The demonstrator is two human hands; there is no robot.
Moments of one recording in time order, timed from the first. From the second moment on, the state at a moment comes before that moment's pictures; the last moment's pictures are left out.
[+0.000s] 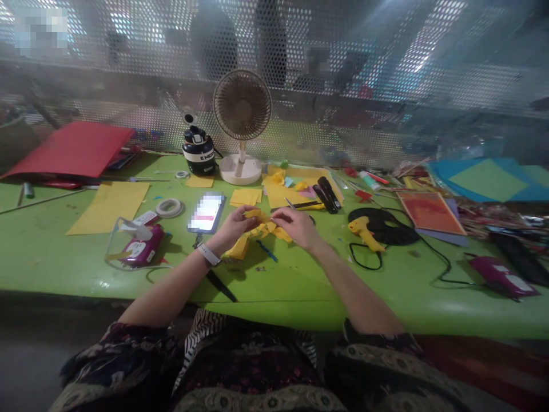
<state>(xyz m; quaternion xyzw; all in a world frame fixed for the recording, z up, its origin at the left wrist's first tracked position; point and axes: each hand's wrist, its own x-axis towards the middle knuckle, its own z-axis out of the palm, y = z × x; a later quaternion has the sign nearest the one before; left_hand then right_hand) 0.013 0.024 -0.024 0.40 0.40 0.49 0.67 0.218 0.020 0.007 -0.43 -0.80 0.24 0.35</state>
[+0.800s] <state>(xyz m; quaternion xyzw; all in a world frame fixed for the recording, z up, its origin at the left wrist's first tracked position) 0.019 0.011 -0.021 0.46 0.34 0.48 0.67 0.209 0.021 -0.006 -0.50 -0.73 0.28 0.38</state>
